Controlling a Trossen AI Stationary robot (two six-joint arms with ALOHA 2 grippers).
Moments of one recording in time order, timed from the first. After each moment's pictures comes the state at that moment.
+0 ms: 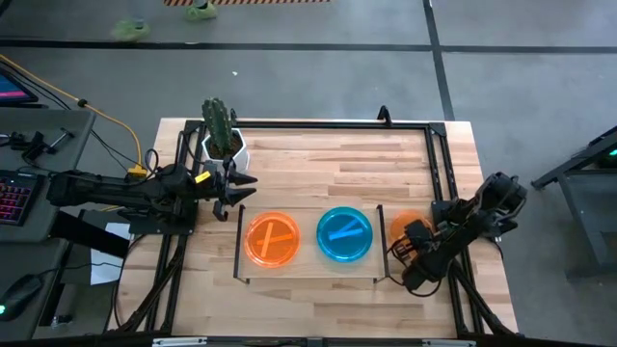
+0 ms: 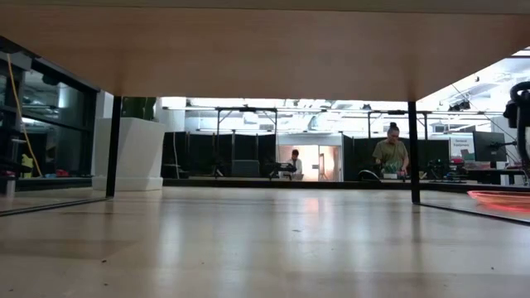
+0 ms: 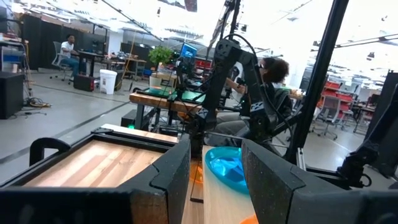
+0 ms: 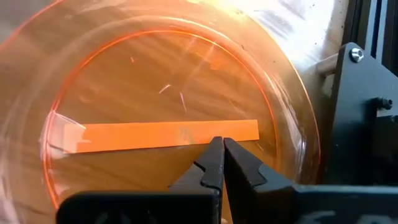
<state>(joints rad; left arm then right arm) 0.05 0.60 0.23 0.55 0.01 -0.18 0.84 1.70 0.68 -1.07 0.31 2.00</state>
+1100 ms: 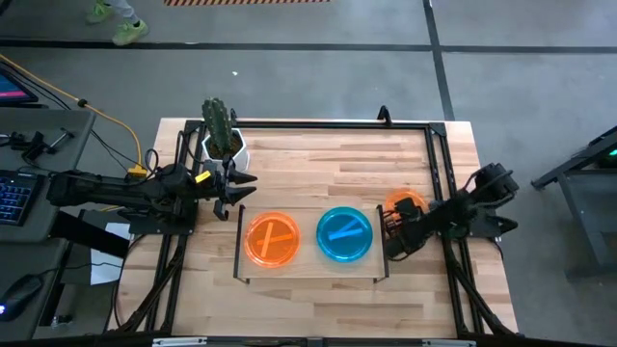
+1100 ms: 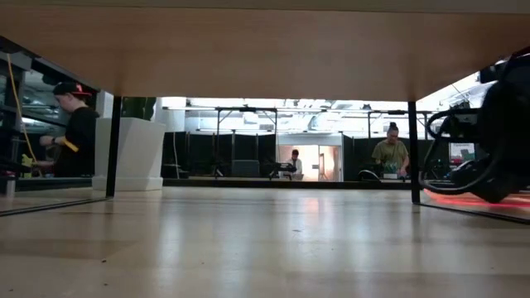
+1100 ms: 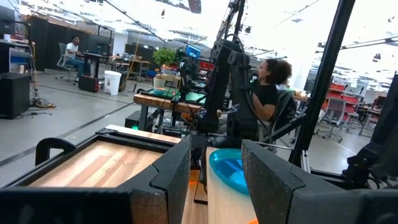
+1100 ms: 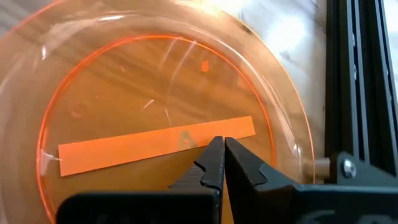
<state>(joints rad) 0.05 0.60 0.23 0.55 -0.01 -0.18 0.44 1.69 0.59 -0.97 0.51 1.73</state>
